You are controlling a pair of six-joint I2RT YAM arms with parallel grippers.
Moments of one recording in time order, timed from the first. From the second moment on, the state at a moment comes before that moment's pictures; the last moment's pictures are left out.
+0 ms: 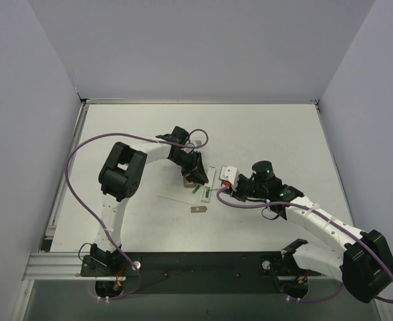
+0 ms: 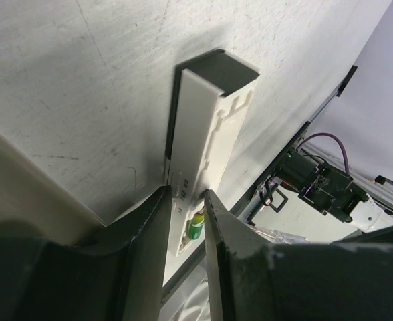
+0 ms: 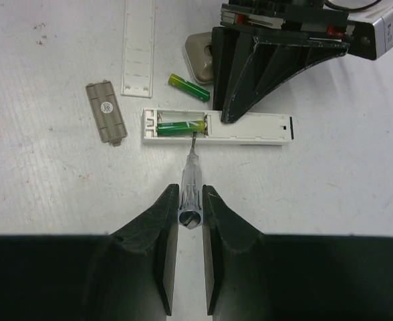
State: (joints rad) left arm -0.51 2.23 1.51 -0.50 0.80 -0.60; right arm 0.56 1.08 0.55 -0.08 -0.49 -0.64
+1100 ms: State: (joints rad) left arm -0.51 2.23 1.51 -0.51 0.80 -0.60; right arm 0.72 0.94 0.33 0.12 -0.24 -0.47
